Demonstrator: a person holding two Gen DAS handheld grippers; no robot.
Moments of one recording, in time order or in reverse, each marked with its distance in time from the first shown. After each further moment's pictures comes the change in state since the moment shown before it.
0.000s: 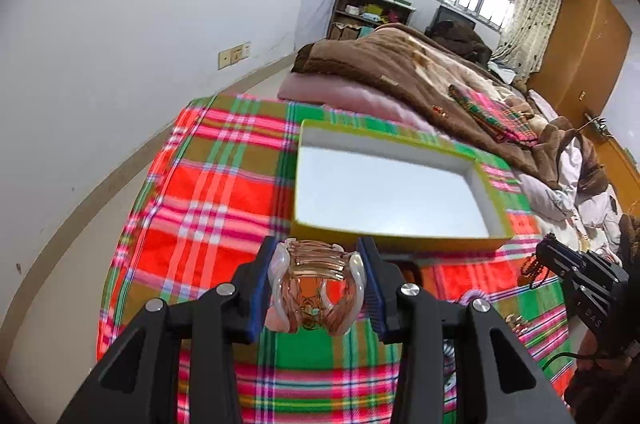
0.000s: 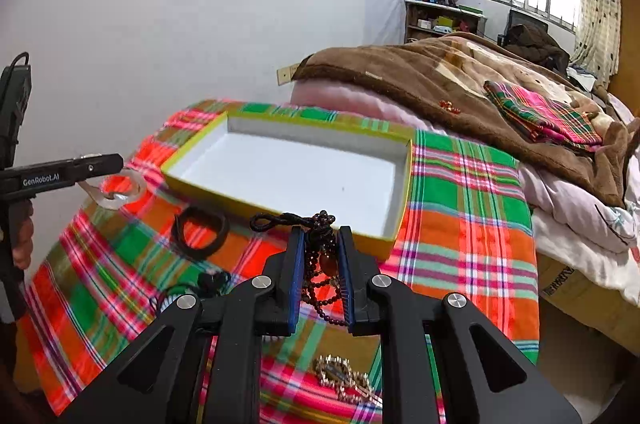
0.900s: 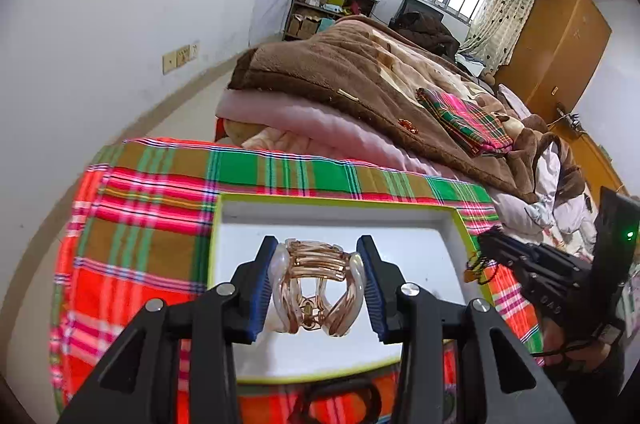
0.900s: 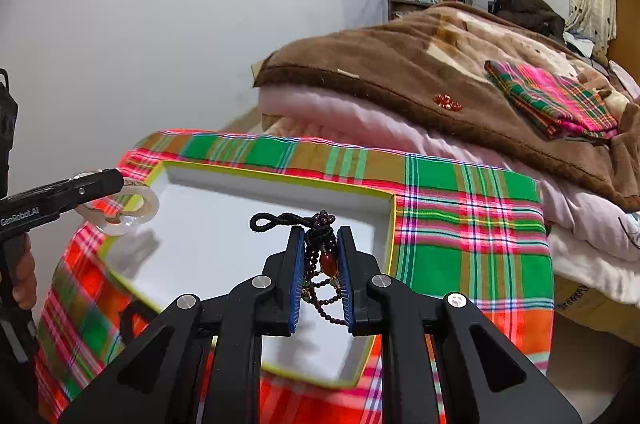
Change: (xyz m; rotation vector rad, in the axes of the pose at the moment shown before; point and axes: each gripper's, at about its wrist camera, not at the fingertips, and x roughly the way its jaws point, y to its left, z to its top) left arm 0.087 -0.033 0.082 0.031 0.055 -0.158; right arm 0.102 -0.052 0.073 0.096 0.103 -0.005
